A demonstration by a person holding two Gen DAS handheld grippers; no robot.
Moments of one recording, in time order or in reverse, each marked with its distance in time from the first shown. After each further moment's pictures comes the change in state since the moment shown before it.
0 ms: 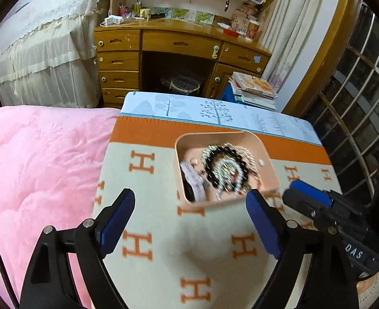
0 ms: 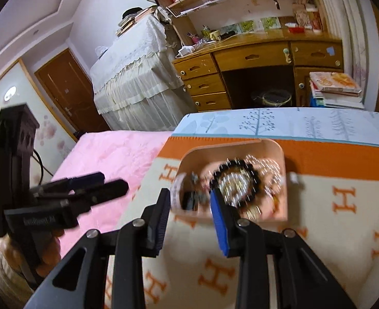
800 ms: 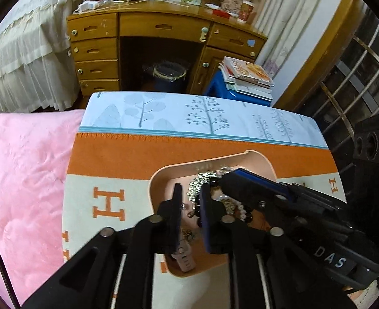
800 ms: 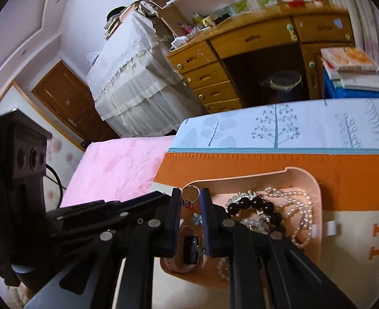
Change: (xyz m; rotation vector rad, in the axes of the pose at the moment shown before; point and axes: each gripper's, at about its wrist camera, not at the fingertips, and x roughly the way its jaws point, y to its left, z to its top) left arm 0.121 -0.004 0.075 0.031 0.121 -0.067; right arm 0.116 -0.039 0.070 0.155 0.079 0.121
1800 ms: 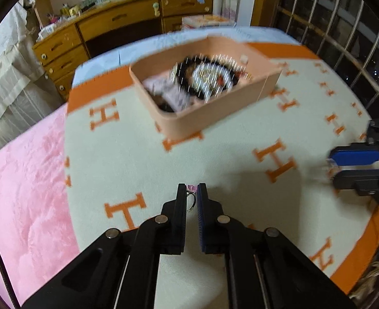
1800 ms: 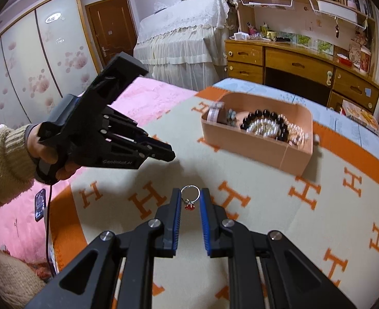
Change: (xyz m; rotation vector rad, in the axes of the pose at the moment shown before) left arm -0.034 -0.012 -0.147 0.384 0.079 0.042; right arm -0.094 0.054 -0.175 -0.537 0.038 -0.078
